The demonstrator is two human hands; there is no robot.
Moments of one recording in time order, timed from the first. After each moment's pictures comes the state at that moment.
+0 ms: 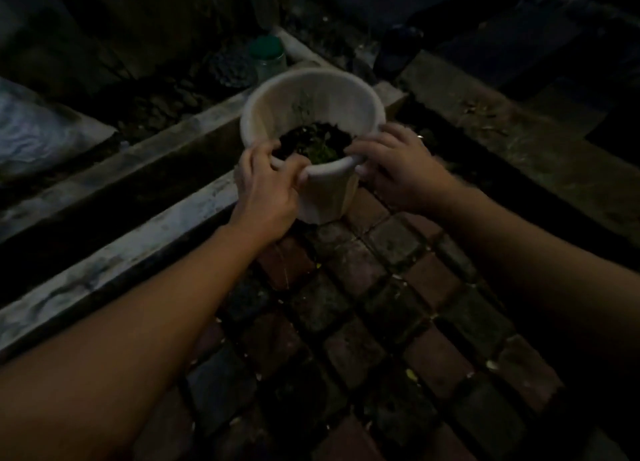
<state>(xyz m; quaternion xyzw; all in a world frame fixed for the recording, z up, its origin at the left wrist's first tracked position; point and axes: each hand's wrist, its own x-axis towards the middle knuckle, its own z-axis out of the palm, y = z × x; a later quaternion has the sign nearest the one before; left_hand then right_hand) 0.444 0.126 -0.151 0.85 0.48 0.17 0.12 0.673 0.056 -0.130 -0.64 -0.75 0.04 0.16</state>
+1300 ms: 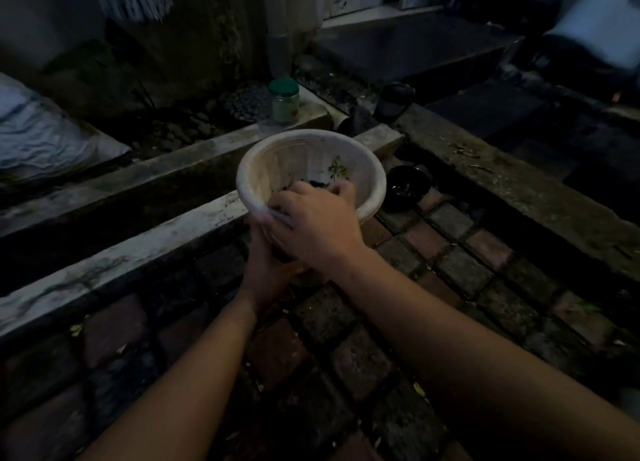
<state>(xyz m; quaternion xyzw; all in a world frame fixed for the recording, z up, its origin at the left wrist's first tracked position) 0.384 0.075 -0.246 0.70 0.41 0.38 0.44 0.494 0.030 -0.133 -0.66 -0.71 -0.07 0.23</state>
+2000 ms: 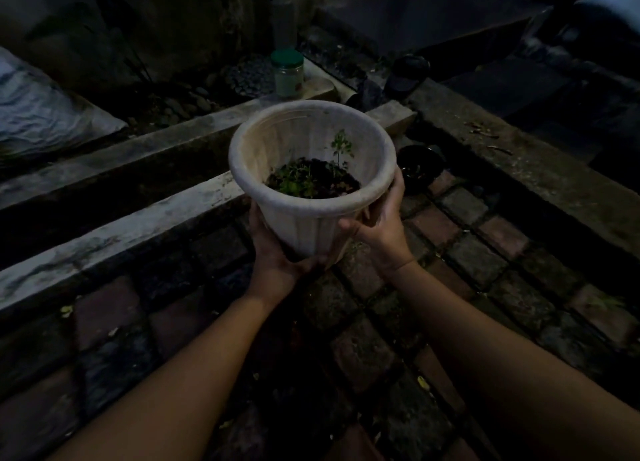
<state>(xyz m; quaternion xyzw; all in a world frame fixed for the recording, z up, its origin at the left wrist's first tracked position) 0.398 0.071 -0.286 0.65 0.43 0.44 0.44 0.575 0.019 -0.228 -0.53 -0.46 0.34 0.62</state>
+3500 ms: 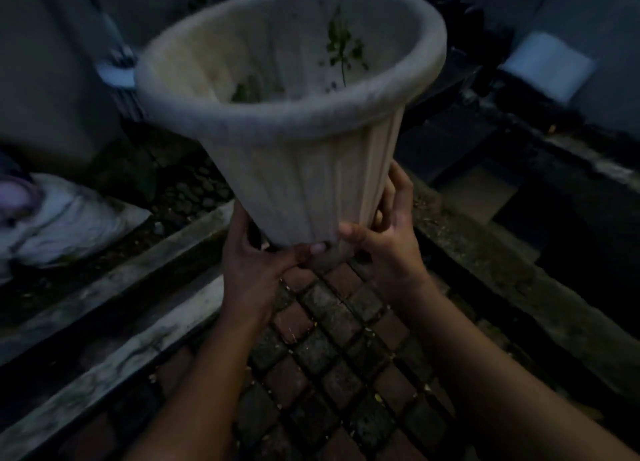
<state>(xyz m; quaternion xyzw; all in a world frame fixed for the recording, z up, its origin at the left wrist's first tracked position) 0.397 0.072 0.134 0.55 0.38 0.51 0.54 0.561 0.006 0.170 -0.47 -0.39 0.38 0.69</state>
